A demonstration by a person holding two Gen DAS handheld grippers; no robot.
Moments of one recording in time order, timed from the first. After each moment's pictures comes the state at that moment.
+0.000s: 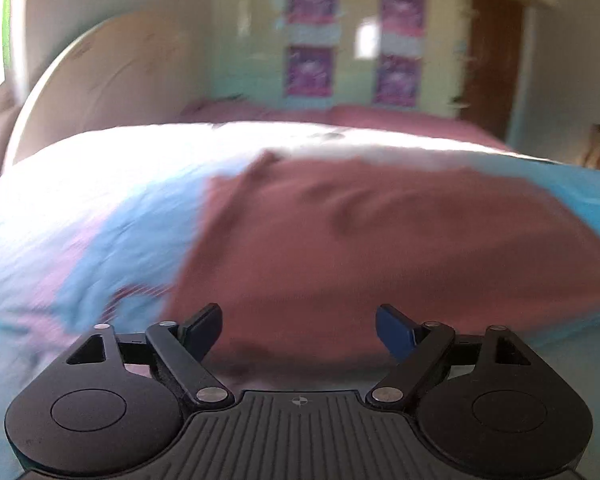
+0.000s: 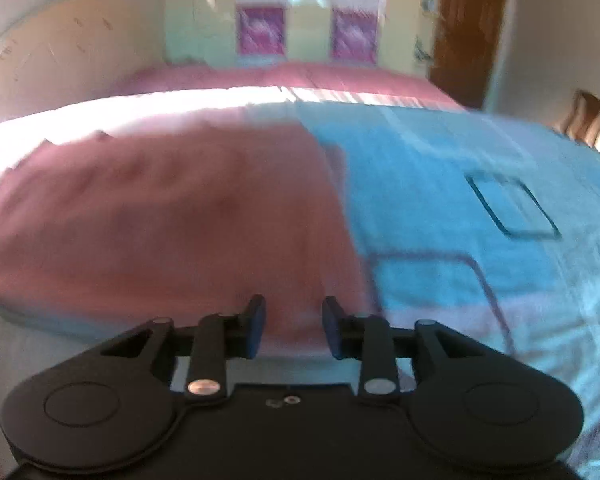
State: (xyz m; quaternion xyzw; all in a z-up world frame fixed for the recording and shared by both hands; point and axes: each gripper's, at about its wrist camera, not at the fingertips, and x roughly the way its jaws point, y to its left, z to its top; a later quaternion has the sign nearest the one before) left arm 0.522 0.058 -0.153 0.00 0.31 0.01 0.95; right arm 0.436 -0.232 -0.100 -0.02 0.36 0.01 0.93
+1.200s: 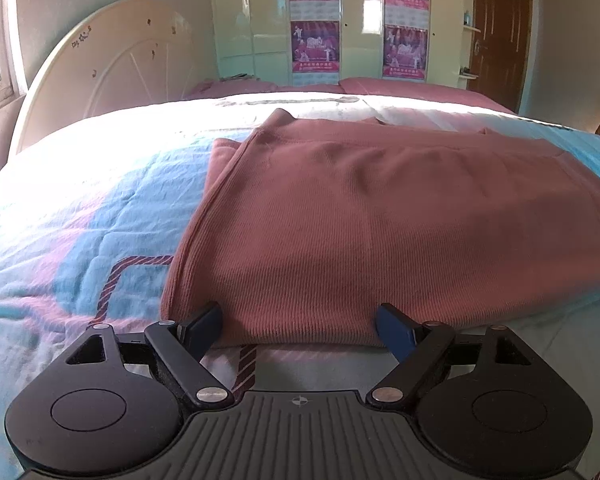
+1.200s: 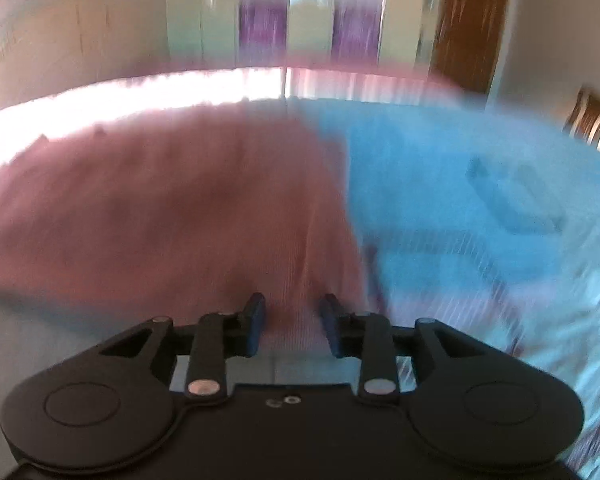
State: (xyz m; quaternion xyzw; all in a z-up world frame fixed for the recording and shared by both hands) left arm 0.532 0.071 -0.183 0.02 0.35 0.04 0.93; right arm 0.440 -0.249 -0.123 -0.03 0.40 0.00 0.92
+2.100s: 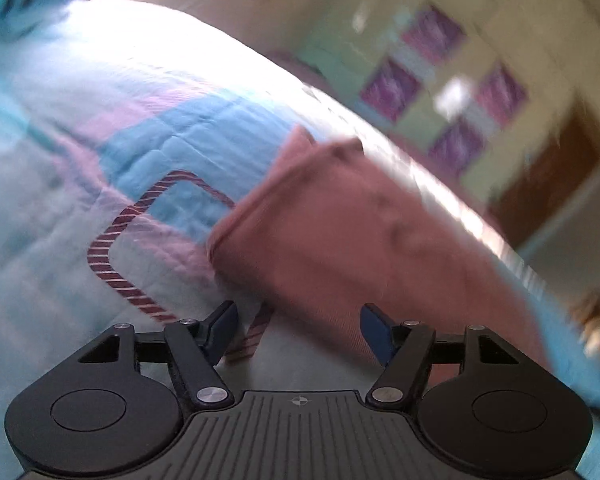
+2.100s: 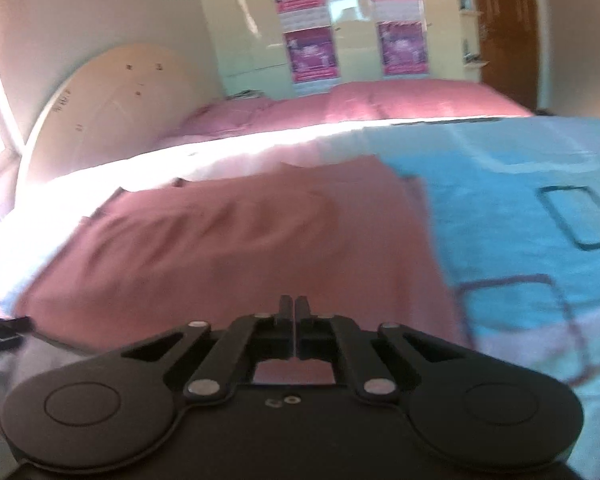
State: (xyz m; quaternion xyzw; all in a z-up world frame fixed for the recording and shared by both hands) left arm 0.492 0.132 -0.186 -0.32 0.30 0.08 0.89; right arm 0.449 -0.228 -0.083 0.06 0.35 0.10 0.93
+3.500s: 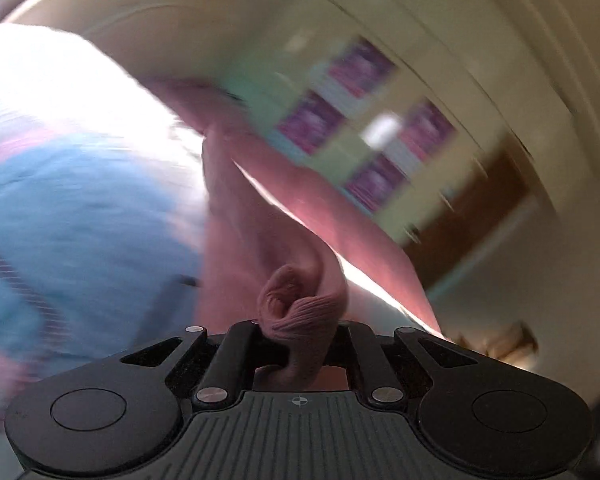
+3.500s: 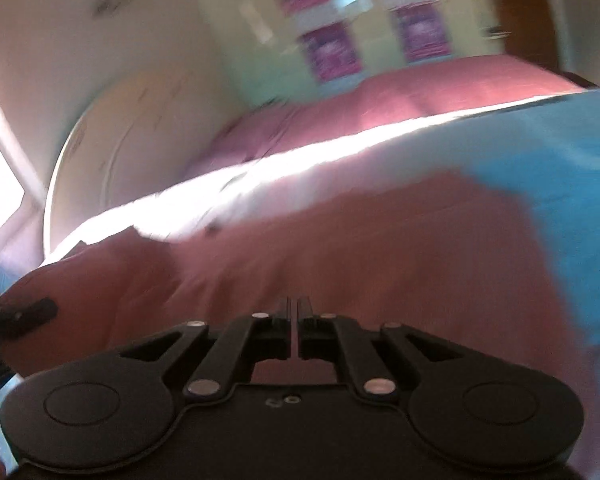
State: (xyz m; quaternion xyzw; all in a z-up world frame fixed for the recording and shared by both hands) left arm 0.600 0.028 -0.107 -0.32 0.23 -0.03 0.92; right arm 0.520 -0.223 -0.086 0.16 0.33 0.13 0.92
